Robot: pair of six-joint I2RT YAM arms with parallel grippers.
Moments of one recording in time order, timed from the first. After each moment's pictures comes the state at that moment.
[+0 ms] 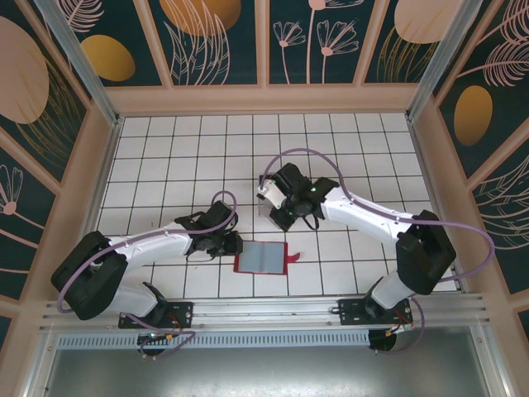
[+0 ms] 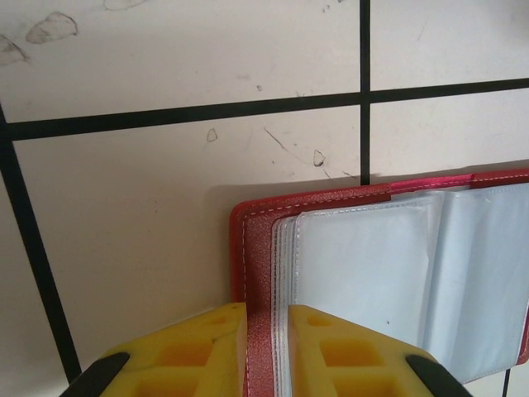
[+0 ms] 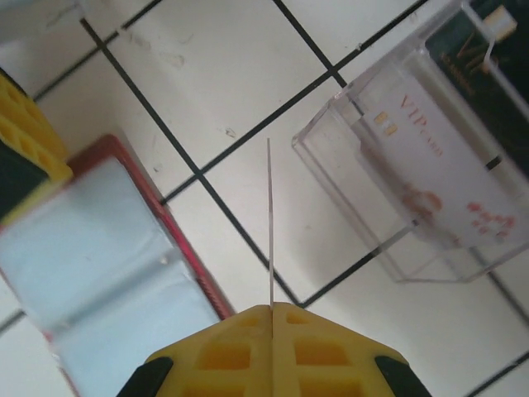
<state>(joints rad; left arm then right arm) -0.76 1.40 0.63 -0.38 0.18 -0.77 0.82 1.56 1.16 -0.70 -0.08 -0.22</state>
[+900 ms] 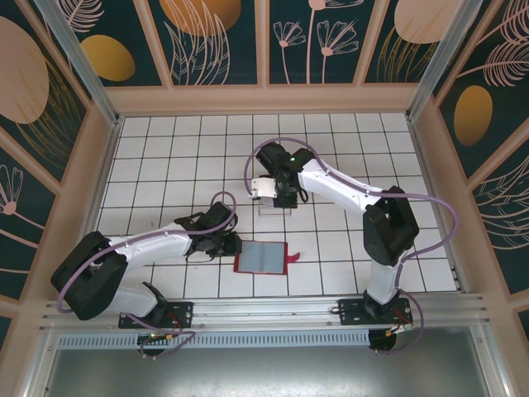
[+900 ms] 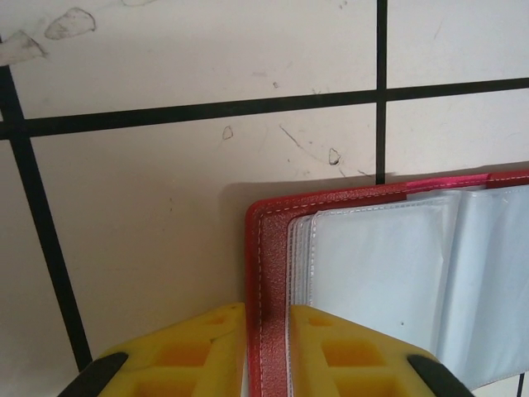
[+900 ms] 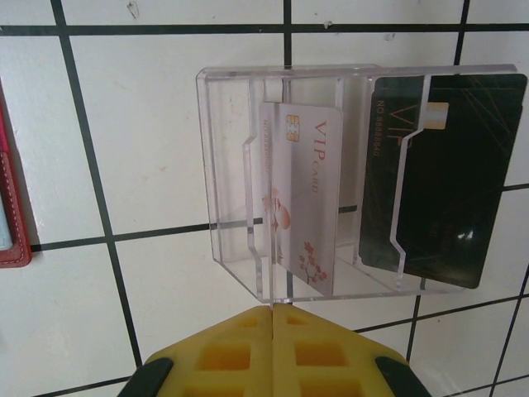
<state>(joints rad) -0.76 1.39 0.62 -0.38 0.17 -0.77 0.76 1.84 1.53 -0.99 0.09 -0.87</state>
